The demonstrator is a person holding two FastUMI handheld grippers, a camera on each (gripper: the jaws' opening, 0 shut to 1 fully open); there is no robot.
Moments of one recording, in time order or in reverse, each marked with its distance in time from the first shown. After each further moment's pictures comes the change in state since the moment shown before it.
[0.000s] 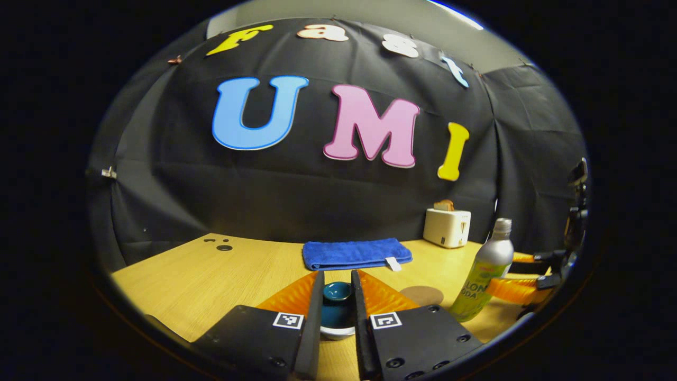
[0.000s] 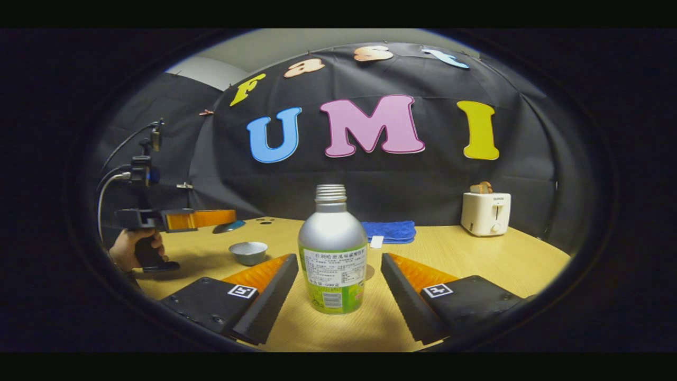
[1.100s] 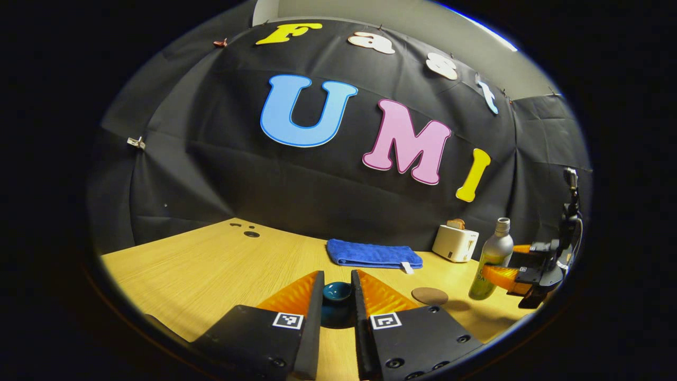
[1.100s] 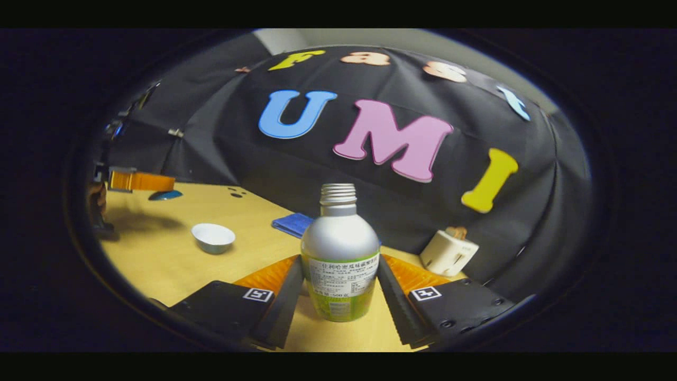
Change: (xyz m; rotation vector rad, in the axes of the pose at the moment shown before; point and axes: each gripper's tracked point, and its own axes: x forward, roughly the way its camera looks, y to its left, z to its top) left arm -0.040 0.069 -0.004 -0.094 0.016 0.058; right arm 0.031 0.007 0.052 -0.549 0.065 -0.153
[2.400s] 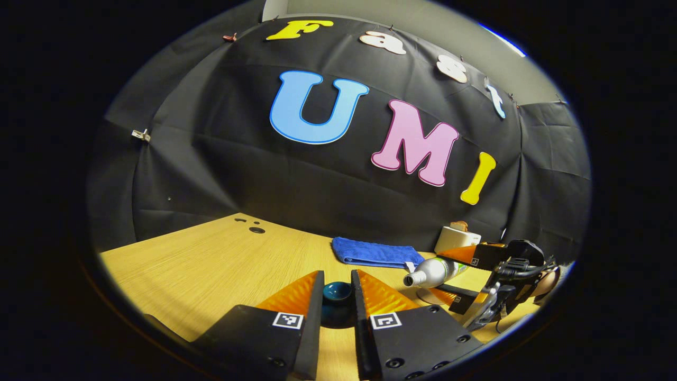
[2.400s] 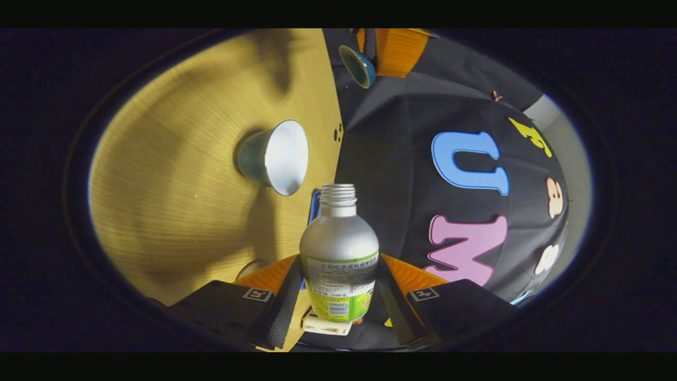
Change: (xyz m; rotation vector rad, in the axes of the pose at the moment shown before) left arm -0.004 0.017 0.002 -0.031 0.015 0.009; right arm 0.069 0.106 -0.018 -1.168 -0.031 0.185
